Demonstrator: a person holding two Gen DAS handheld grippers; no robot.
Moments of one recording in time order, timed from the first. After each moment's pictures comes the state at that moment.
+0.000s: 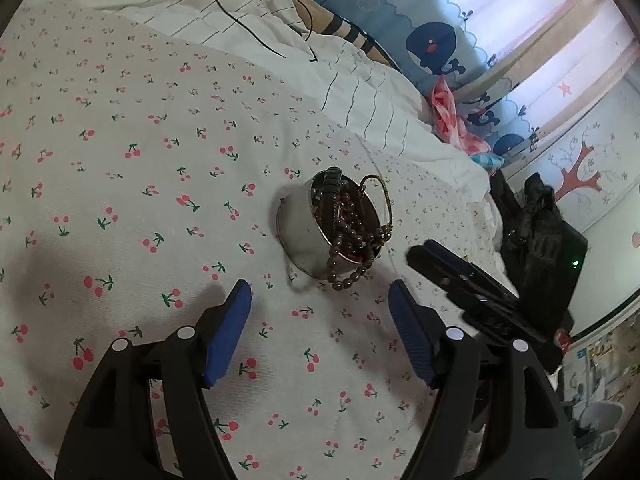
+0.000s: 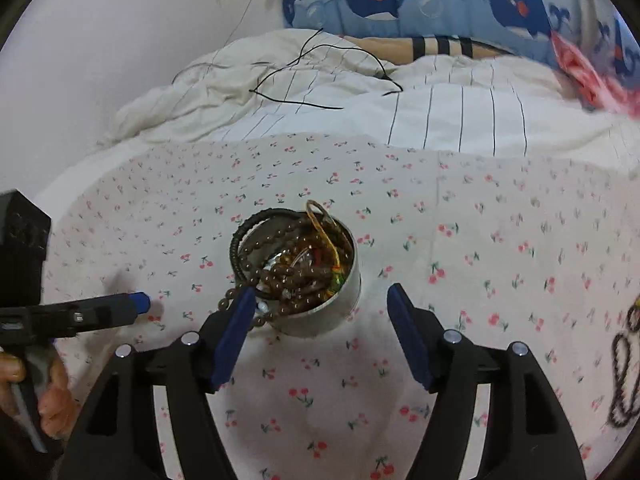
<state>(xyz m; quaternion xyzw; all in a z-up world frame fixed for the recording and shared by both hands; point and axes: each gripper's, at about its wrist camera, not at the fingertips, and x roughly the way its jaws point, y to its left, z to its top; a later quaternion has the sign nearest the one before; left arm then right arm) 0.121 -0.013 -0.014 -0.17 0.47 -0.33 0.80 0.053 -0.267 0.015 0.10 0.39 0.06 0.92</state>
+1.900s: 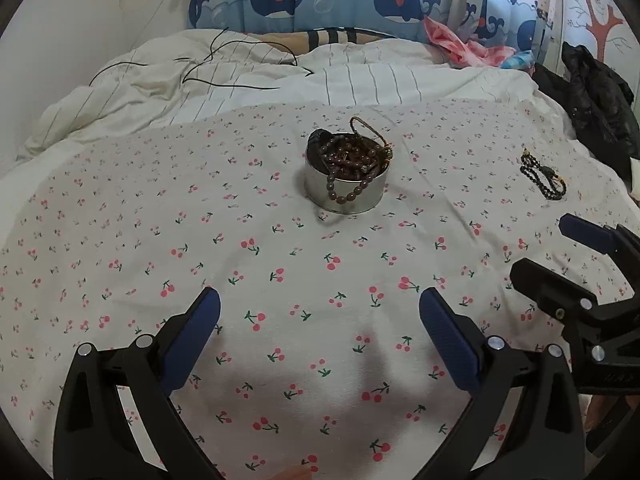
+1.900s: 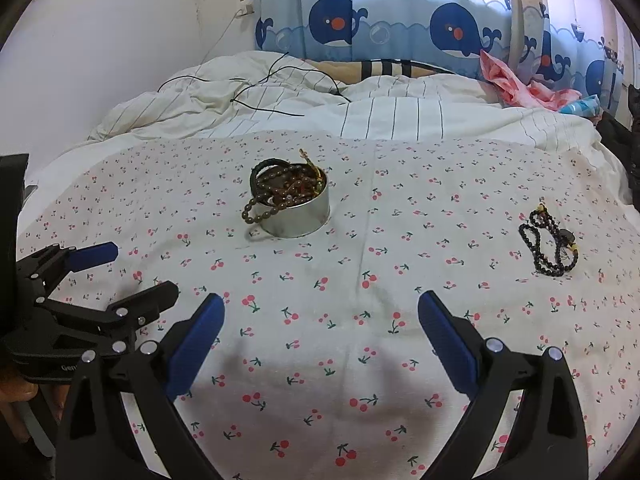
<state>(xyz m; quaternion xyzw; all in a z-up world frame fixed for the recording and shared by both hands) -0.012 -0.049 0.020 0.11 0.38 -0.22 0.89 -0.102 -0.221 0.033 0.06 0.35 -0.05 0.93</state>
